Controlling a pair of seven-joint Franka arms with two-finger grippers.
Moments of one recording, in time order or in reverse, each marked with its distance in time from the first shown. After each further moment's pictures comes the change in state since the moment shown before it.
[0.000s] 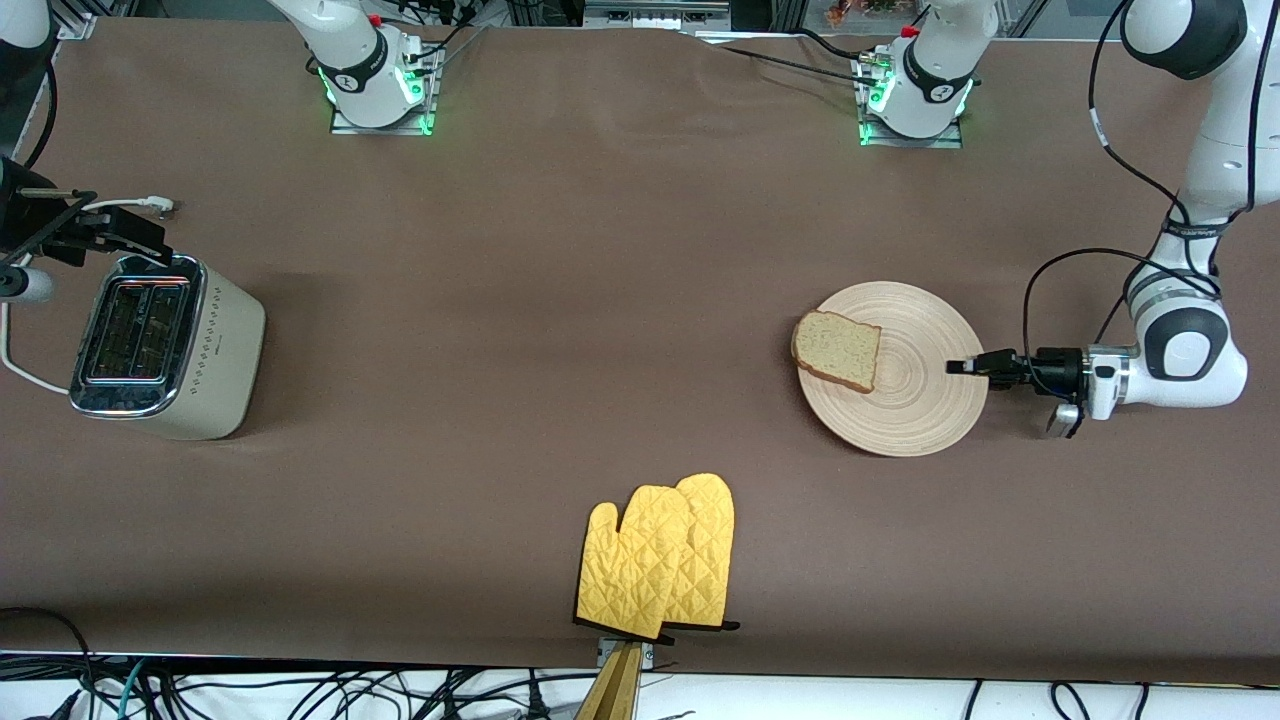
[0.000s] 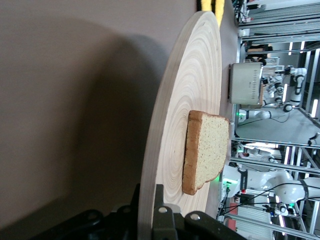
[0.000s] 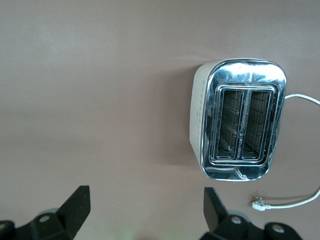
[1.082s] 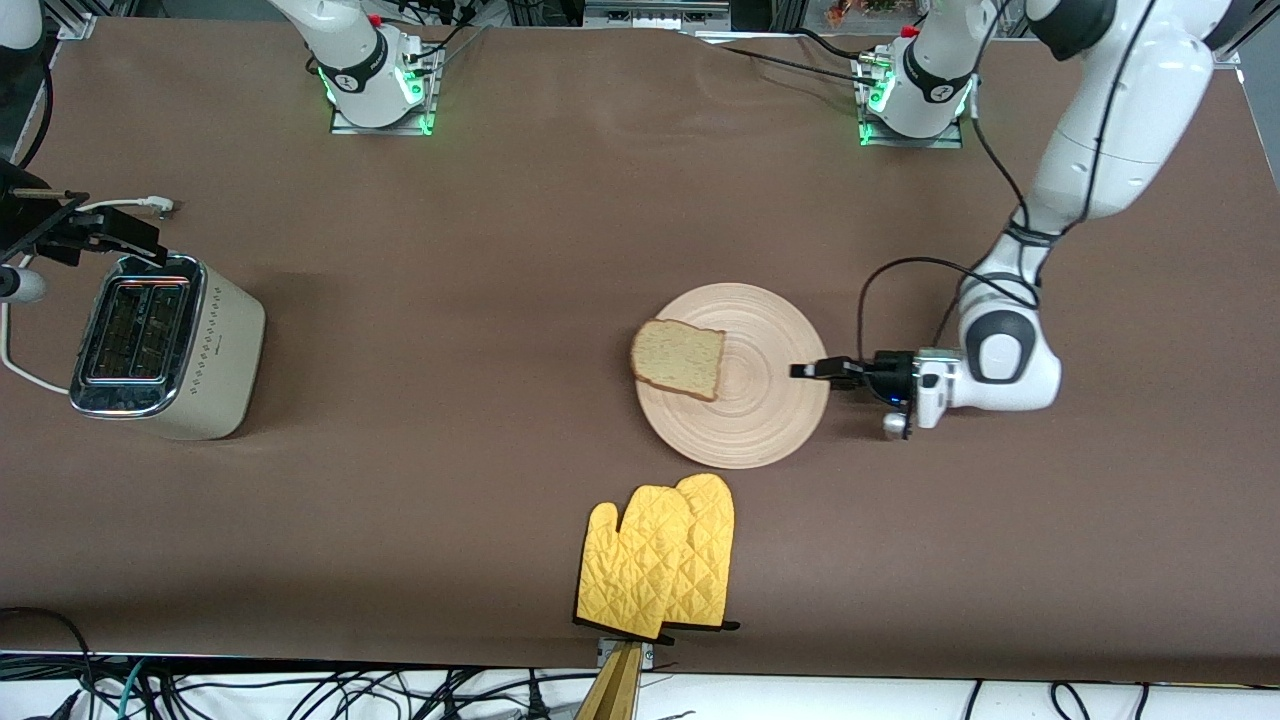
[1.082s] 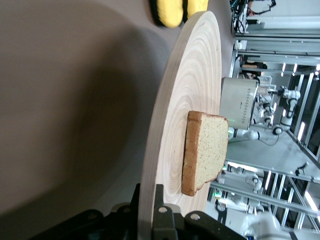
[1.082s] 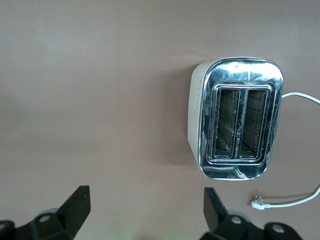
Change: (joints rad) left arm -0.465 -0.085 -0.015 -0.161 -0.449 0.300 -0.144; right arm -0.009 0.000 -0.001 0.000 0.000 0.000 0.000
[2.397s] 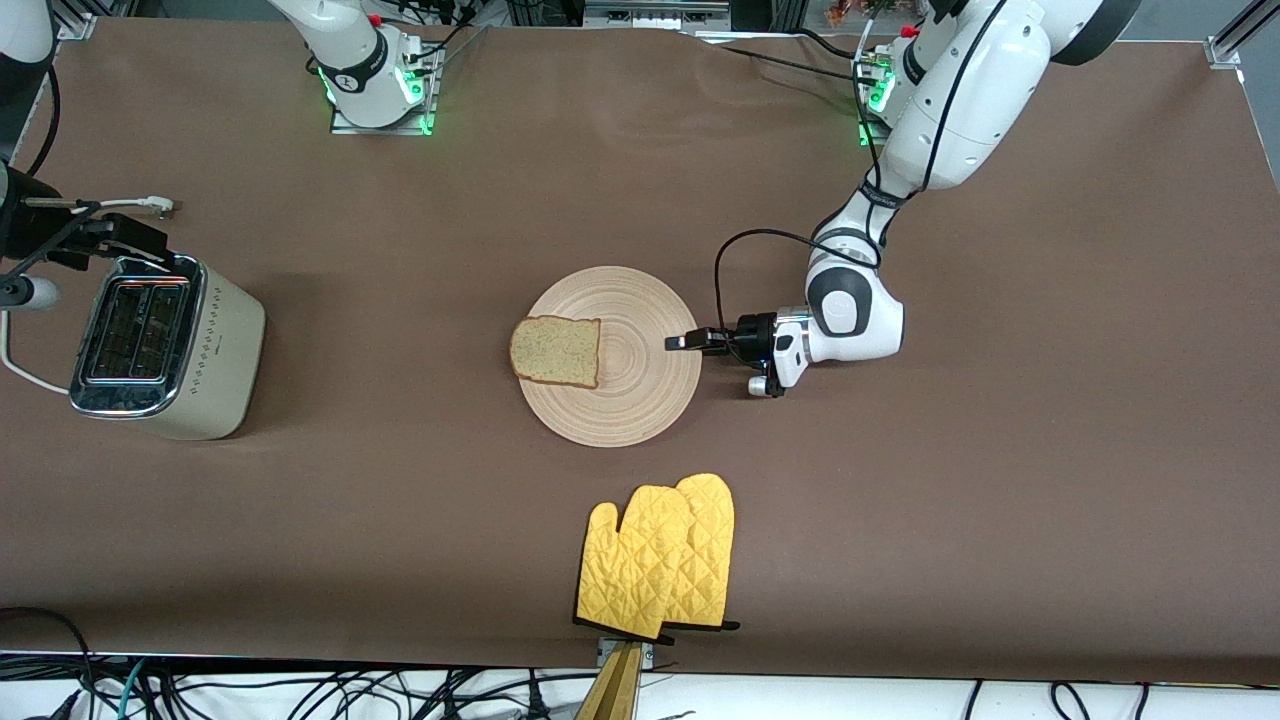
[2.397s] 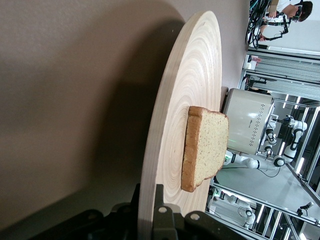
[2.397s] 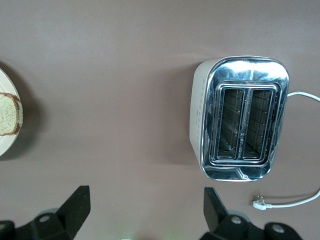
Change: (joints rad) left arm -0.335 0.023 0.008 -0.023 -0.382 0.216 -0.014; right arm 0.004 0.015 0.005 0.000 0.000 0.000 0.001
